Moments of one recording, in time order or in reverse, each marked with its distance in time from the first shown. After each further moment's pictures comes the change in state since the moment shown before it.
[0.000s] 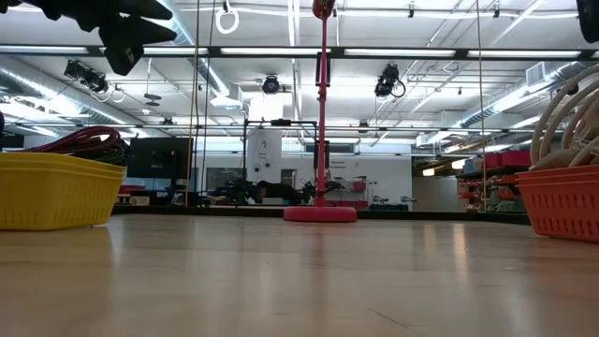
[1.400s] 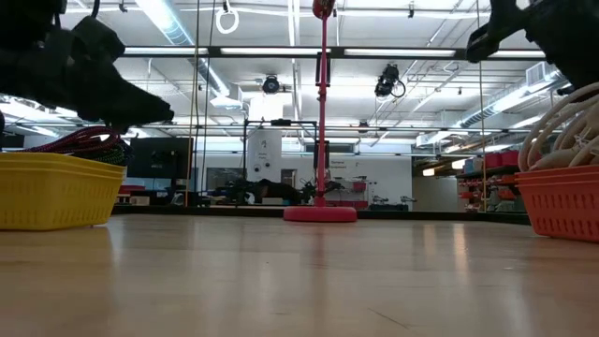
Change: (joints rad) left arm 0.024 0.018 -0.460 0.574 -0.118 0.329; right arm -0.442 -0.349 -0.424 0.212 -0.387 0.023
